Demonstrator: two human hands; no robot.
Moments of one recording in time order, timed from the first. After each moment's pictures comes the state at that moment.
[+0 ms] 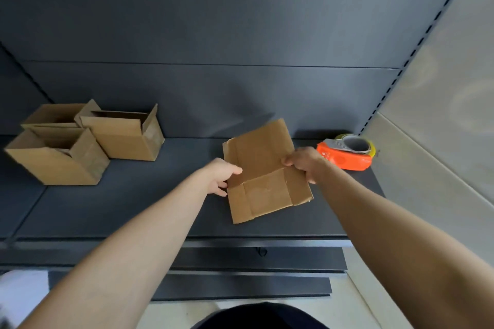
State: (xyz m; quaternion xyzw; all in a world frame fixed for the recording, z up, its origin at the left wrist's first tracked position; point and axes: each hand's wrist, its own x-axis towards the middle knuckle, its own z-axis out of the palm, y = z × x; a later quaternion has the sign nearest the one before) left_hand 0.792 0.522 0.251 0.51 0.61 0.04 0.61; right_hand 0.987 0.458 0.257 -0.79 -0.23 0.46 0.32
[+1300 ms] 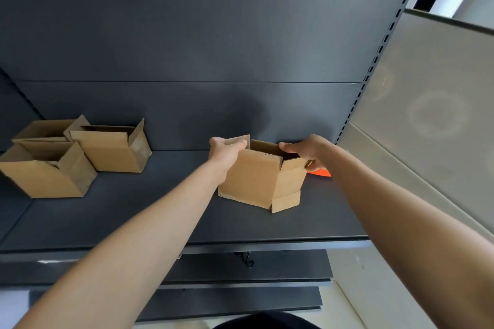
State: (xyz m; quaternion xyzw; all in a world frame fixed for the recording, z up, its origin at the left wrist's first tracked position) left_hand 0.848 0.495 0.299 0.52 0.59 0.26 0.56; right_hand 1.035 0.430 0.324 -0.82 -0.26 0.43 0.27
